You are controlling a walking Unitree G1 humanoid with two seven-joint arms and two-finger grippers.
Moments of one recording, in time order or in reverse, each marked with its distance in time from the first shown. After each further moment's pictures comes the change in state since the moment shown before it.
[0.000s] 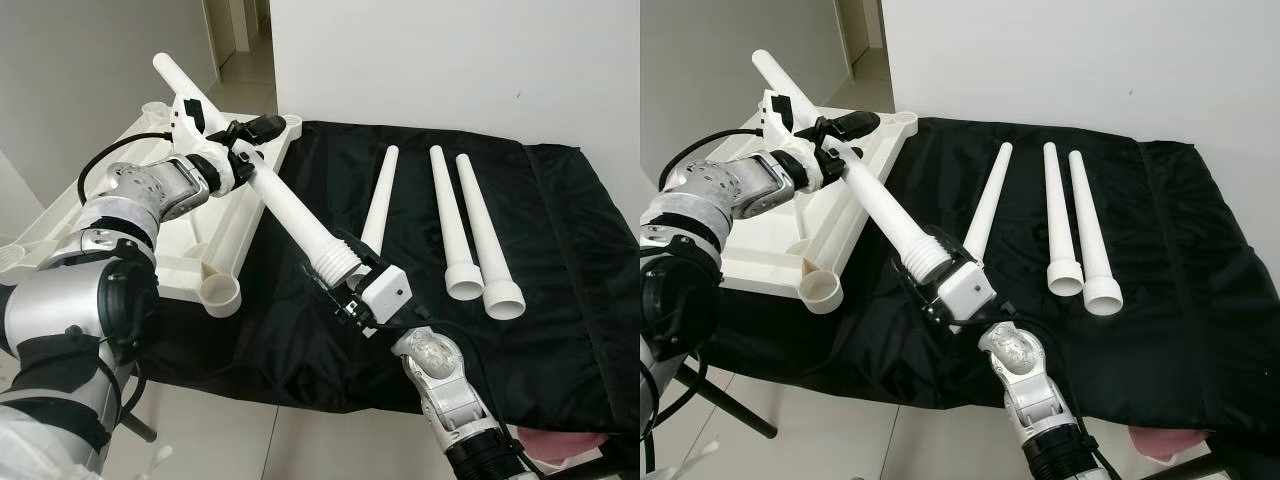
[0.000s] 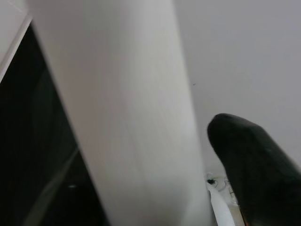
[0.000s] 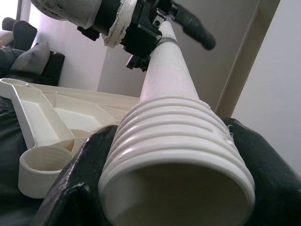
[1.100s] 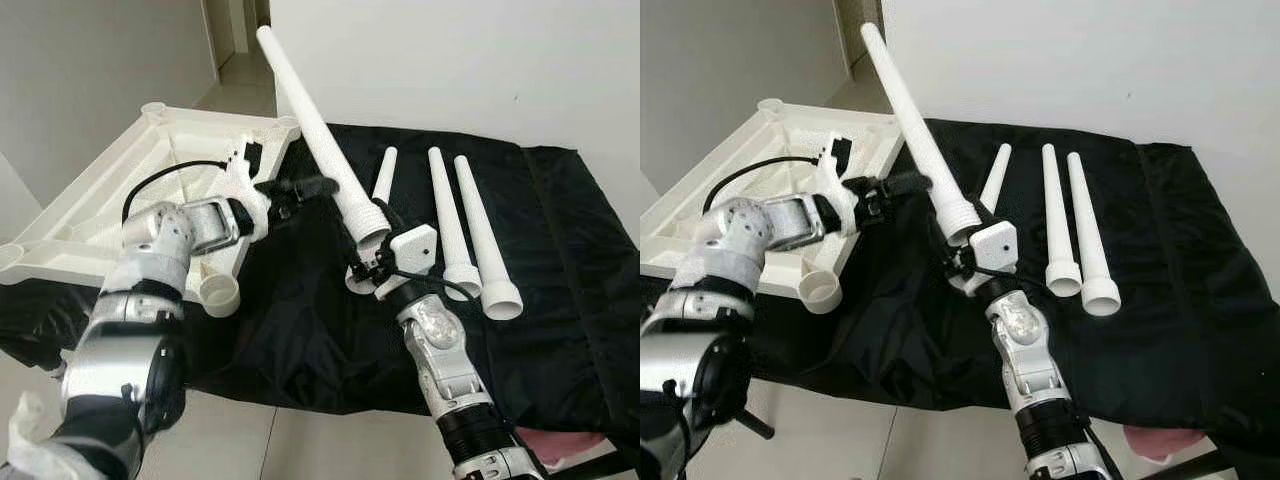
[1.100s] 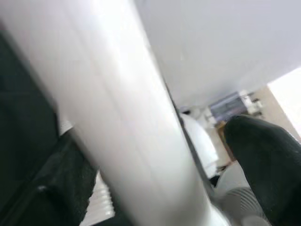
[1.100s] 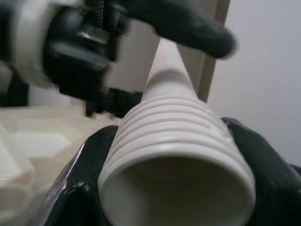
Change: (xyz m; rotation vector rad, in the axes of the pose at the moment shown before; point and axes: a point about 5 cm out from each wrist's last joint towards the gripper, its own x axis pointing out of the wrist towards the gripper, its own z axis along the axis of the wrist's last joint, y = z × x) left arm 0.003 -0.033 -0.058 0.097 0.299 -0.255; right arm 0.024 -0.014 0.001 0.090 -0.004 -0.131
